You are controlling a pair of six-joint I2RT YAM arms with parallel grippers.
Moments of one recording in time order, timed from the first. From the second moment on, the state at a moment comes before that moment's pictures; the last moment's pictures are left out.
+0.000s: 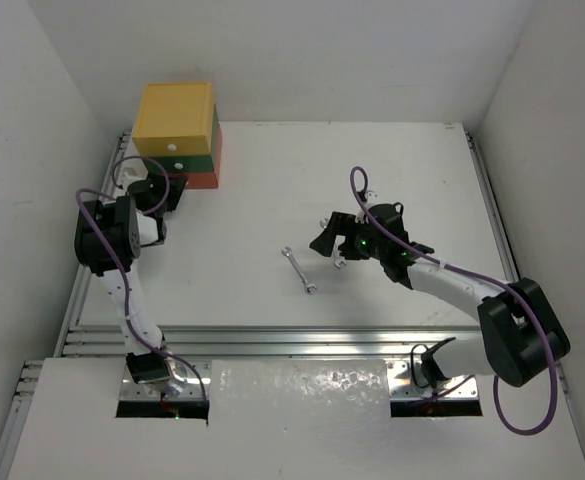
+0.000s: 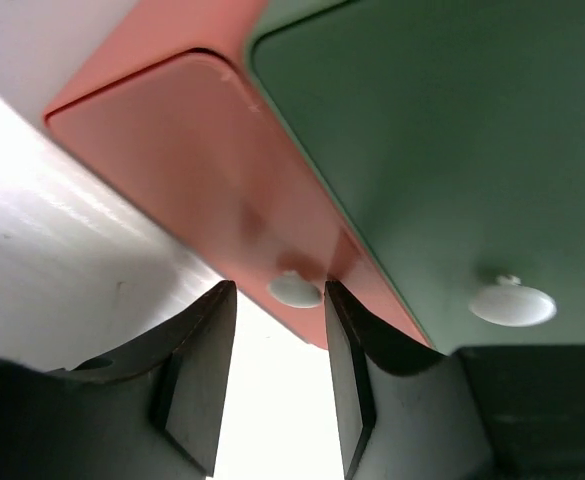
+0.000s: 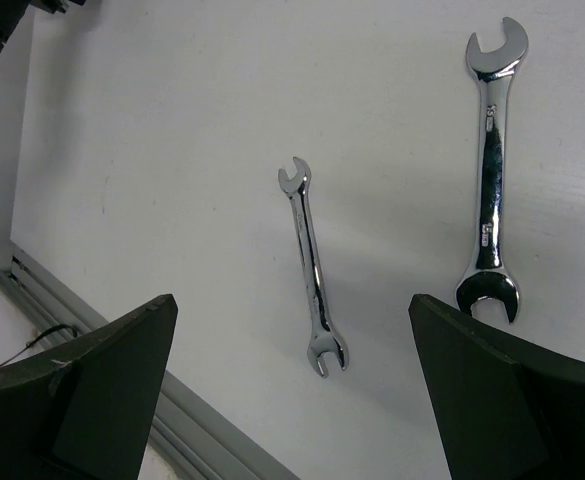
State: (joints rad) left arm 0.23 2.13 0.97 0.86 0.19 -1.02; right arm 0.47 1.36 0.61 0.19 -0.24 0.61
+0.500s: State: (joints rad) left arm 0.24 2.16 1.06 0.78 0.22 -1.02; right arm 0.47 1.36 0.61 0.19 -0.25 0.60
